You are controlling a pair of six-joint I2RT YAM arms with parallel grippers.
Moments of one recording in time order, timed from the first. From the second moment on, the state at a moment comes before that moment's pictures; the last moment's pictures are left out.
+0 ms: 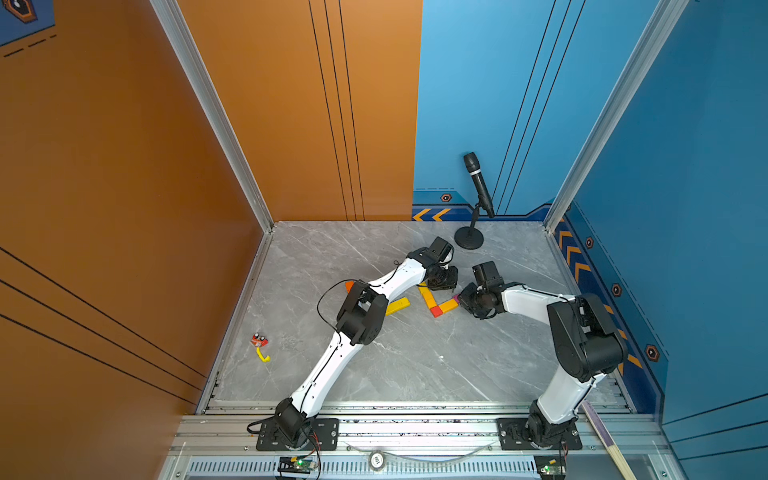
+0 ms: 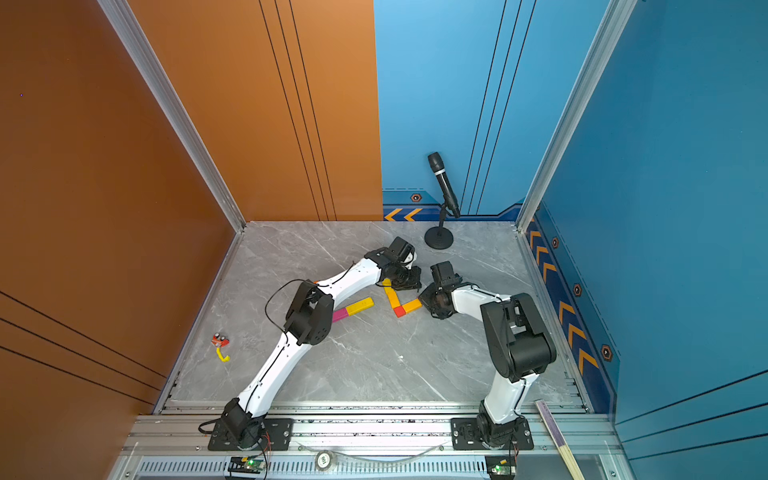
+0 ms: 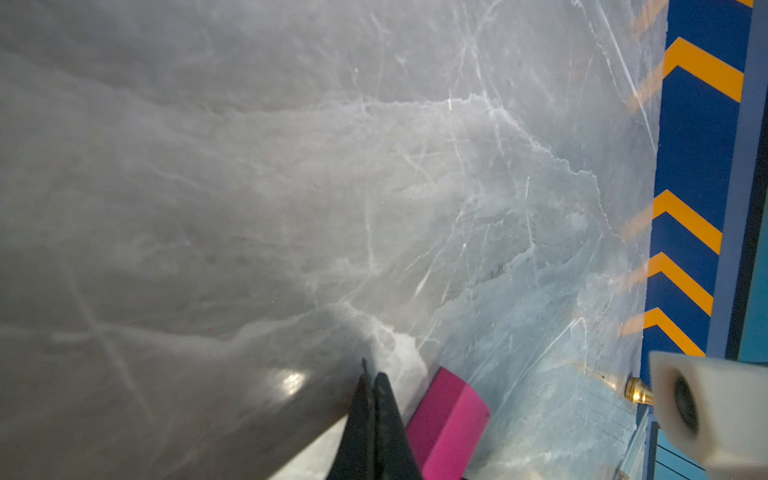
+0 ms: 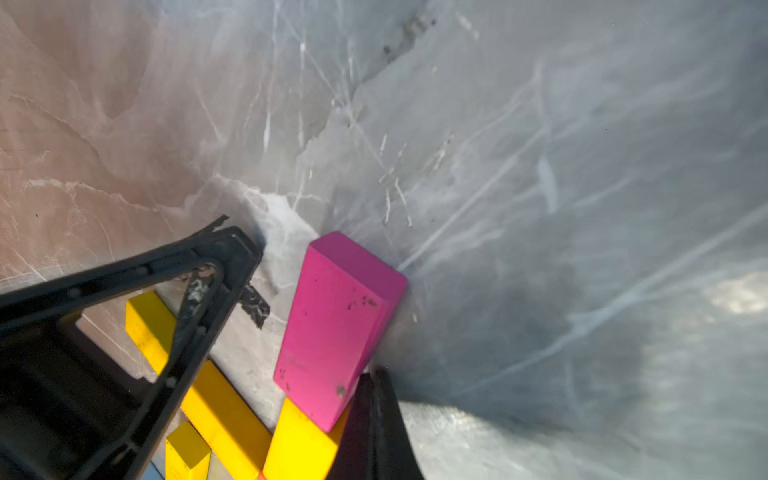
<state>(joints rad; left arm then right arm) -0.70 2.63 2.32 -0.65 0.37 -0.66 0.29 1.76 0.94 -0.24 -0.14 1.06</state>
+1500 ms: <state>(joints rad) -0.73 2.62 2.27 -0.62 0.40 -0.65 0.25 1.69 0.89 -0.27 -0.09 1.06</state>
